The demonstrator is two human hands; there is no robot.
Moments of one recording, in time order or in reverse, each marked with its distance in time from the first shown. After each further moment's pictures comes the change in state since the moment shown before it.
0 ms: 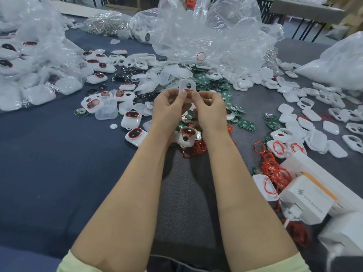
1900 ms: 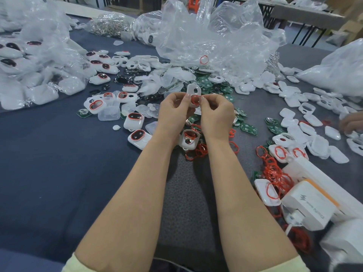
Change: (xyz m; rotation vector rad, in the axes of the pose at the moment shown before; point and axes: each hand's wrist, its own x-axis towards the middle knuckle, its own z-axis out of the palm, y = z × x) left_hand 0.001 -0.005 0.001 0.001 -0.032 -0.018; right_hand -0.003 0.002 0.001 -0.237 0.200 -0.229
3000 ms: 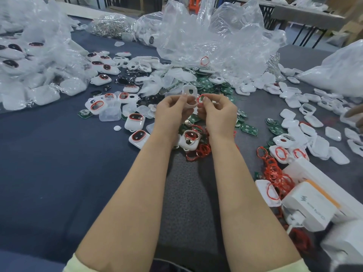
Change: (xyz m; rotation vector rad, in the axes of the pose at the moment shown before) left_hand -0.002 0.005 -0.003 -0.165 0.030 -0.095; right_hand 0.004 0.001 -0.005 0.260 -0.101 0.203
